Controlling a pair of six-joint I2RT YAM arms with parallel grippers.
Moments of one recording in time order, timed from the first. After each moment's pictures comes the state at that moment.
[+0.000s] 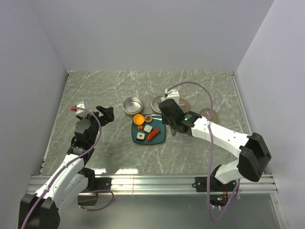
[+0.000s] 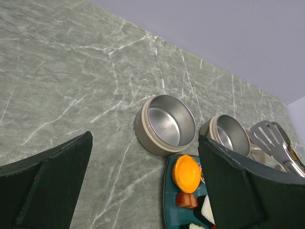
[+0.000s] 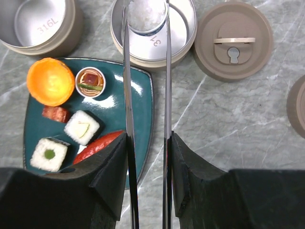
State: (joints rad) left arm -0.24 0.75 0.33 0.33 -0.18 -0.55; right arm 0.83 1.42 1.07 -0.42 0.51 0.48
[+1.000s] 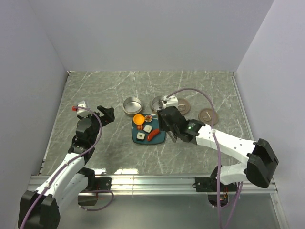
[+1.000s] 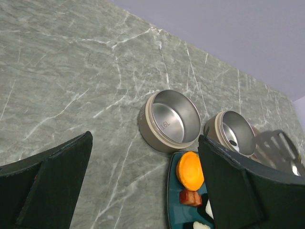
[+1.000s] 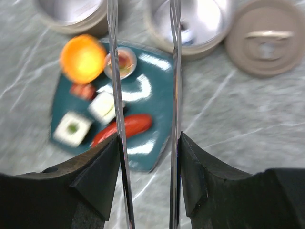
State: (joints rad) left arm -0.24 0.78 0.33 0.33 -0.18 -0.55; right arm 0.87 1.33 0.96 -0.33 0.45 0.46
